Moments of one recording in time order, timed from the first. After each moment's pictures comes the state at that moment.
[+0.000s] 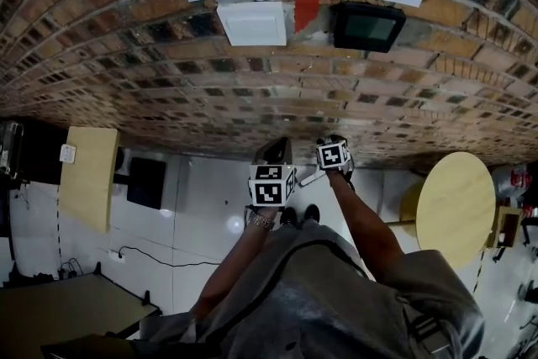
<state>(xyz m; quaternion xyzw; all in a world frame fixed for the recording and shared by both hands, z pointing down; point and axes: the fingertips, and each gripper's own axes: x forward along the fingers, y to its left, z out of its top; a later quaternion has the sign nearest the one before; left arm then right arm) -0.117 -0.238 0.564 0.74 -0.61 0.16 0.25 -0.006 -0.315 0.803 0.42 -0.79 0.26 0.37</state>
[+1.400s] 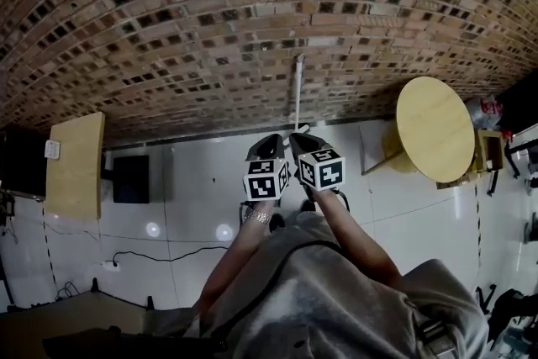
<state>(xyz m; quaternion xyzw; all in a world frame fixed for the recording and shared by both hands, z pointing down) -0.092 0.038 0.570 0.78 -0.55 0.13 0.25 -0.054 0.037 0.580 0.42 -0.86 0.26 0.16</state>
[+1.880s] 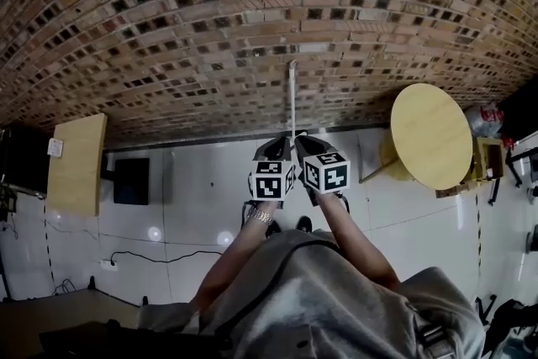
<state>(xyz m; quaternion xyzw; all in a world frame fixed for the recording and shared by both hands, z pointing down) -0.028 0.043 0.562 0.80 -0.54 0.15 0.23 0.005 0.043 0.563 0.42 -0.85 0.26 0.15</state>
